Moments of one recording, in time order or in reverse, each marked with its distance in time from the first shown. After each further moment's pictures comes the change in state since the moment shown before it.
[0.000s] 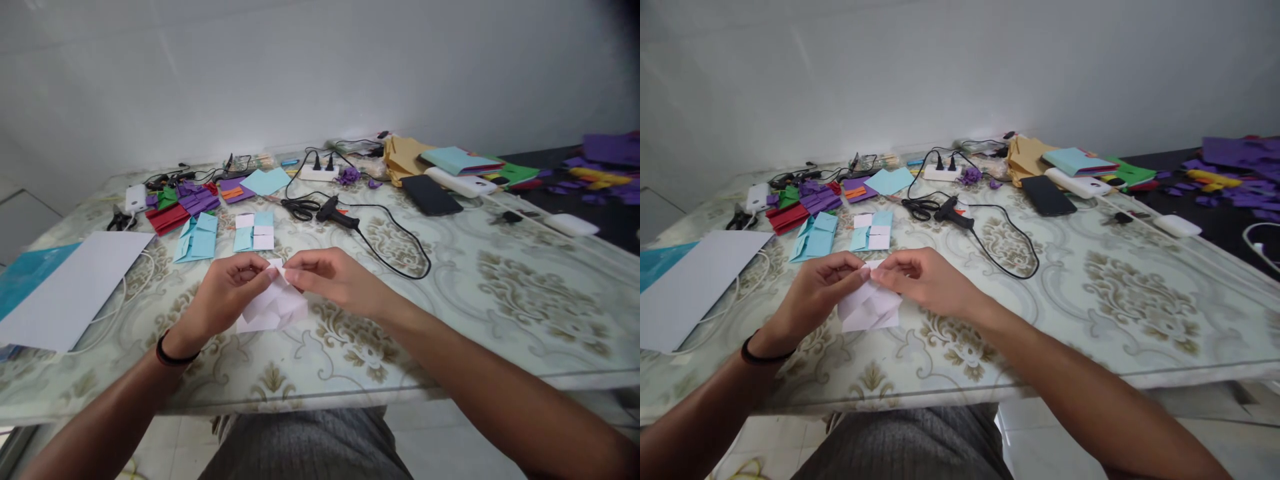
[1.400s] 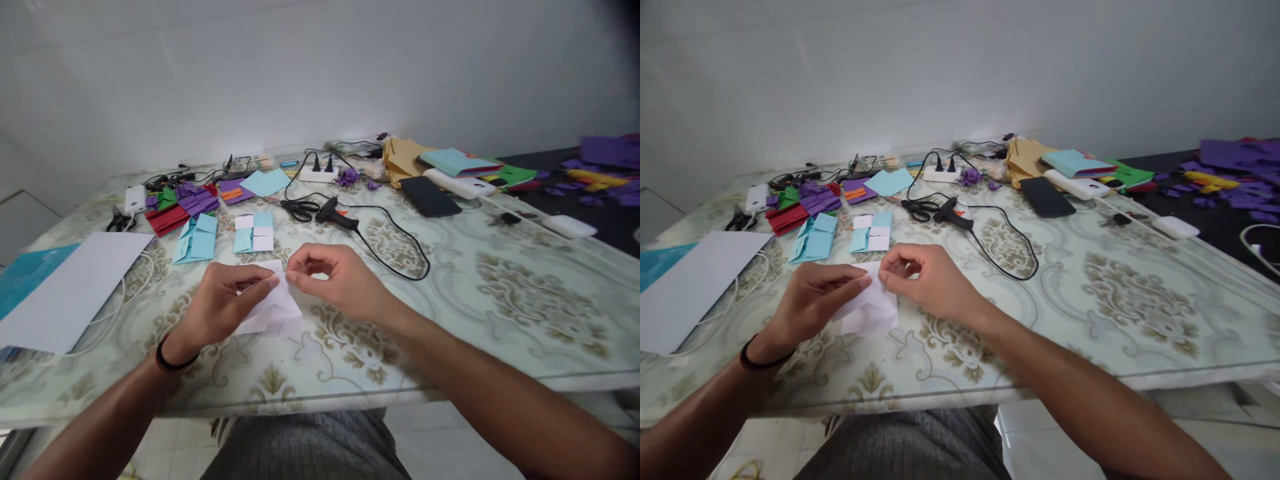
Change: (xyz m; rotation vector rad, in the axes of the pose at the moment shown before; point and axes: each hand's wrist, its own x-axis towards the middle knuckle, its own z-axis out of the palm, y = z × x) left_hand -0.009 0.006 -0.003 0.431 -0.025 0.196; right_hand 0.000 0.002 0.002 -0.224 0.174 -0.147
